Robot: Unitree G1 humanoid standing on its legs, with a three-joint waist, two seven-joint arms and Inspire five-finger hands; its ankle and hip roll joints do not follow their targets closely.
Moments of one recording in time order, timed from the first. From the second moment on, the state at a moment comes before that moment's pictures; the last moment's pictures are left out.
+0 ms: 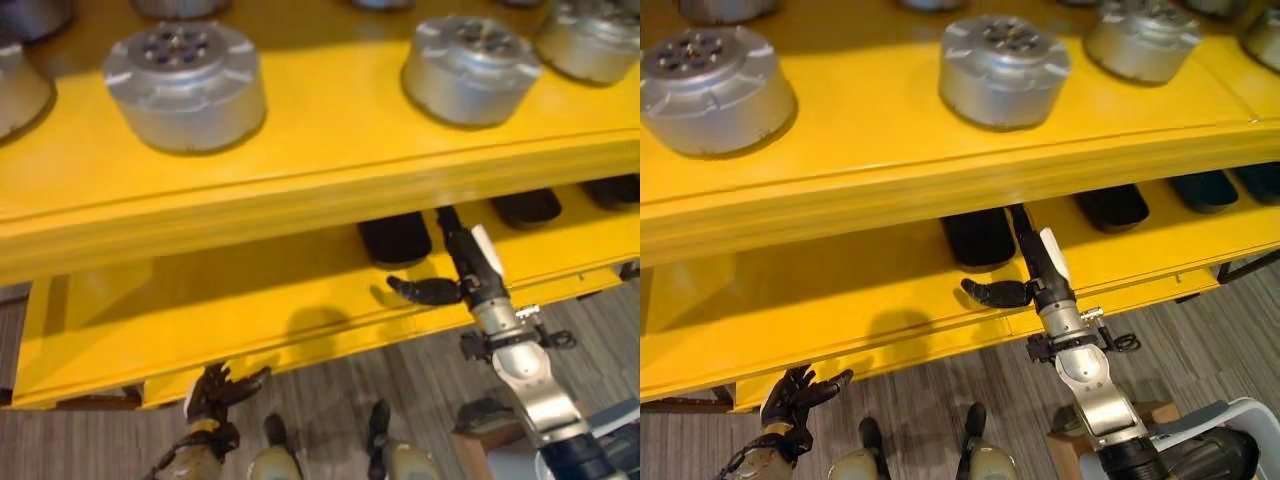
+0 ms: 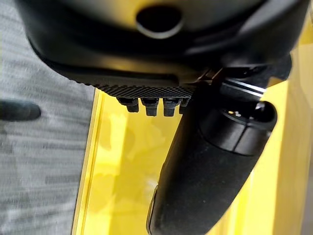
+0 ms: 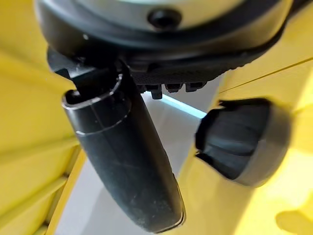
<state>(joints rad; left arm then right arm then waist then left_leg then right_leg) 0.26 0.29 -0.04 0.34 -0.58 -0.07 0.16 -0.10 -0.49 0.18 -0.07 0.11 -0.19 -0.10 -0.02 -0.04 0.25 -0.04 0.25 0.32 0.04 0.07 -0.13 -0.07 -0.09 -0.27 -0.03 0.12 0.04</state>
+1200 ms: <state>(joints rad) 0.32 0.25 -0.17 0.34 -0.50 -0.04 0.11 0.08 -0.36 0.19 0.00 0.32 -0.14 -0.01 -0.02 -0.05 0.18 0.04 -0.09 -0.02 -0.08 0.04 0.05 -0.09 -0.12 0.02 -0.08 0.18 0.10</state>
